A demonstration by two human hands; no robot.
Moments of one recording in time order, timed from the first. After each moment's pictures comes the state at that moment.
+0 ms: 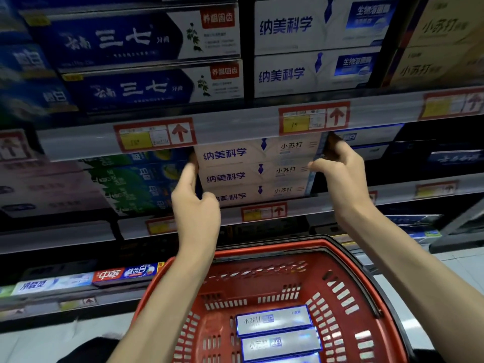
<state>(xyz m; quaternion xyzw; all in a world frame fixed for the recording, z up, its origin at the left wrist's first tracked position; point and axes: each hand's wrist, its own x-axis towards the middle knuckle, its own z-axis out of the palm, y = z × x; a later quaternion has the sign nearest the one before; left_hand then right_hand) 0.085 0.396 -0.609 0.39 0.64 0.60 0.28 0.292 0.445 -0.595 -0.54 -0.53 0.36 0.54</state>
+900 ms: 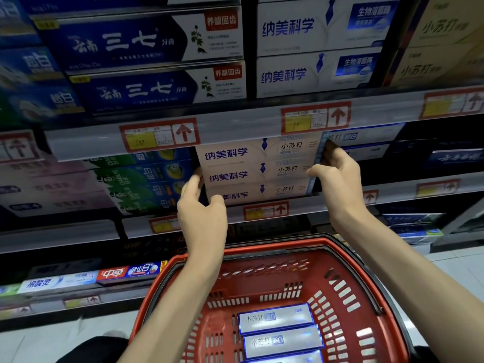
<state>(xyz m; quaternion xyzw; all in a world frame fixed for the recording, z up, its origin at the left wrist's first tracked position) 0.087 0.392 -0.627 0.36 0.66 0.60 0.29 0.284 0.442 -0.603 -0.57 -0.50 0.38 0.54</state>
